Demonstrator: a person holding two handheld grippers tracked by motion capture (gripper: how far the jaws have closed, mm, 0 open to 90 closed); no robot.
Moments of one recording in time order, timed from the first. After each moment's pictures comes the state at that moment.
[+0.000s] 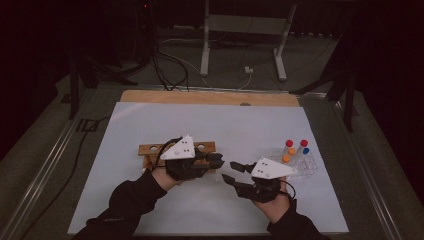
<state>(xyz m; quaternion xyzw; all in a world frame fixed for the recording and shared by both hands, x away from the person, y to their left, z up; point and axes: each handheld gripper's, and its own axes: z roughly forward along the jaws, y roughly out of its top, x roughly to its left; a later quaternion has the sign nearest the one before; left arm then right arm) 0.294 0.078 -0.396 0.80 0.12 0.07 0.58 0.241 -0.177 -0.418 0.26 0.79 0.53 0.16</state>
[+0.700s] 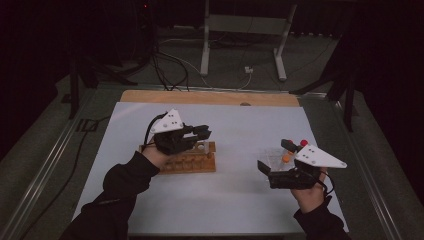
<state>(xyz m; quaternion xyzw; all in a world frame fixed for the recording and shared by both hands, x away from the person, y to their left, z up) 0.339 0.103 -0.374 0.79 0.18 0.14 0.57 0.250 -0.254 -0.384 0.34 0.73 0.53 0.25</state>
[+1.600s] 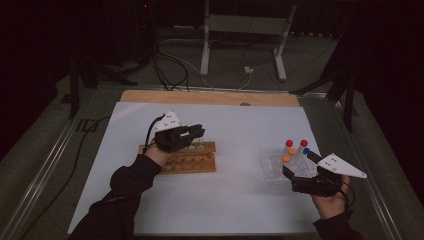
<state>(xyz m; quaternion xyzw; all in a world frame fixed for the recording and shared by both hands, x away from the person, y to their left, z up) 0.364 0.109 -0.422 0.78 0.25 0.14 0.56 0.245 -0.318 -0.424 0.43 0.71 0.48 0.27</state>
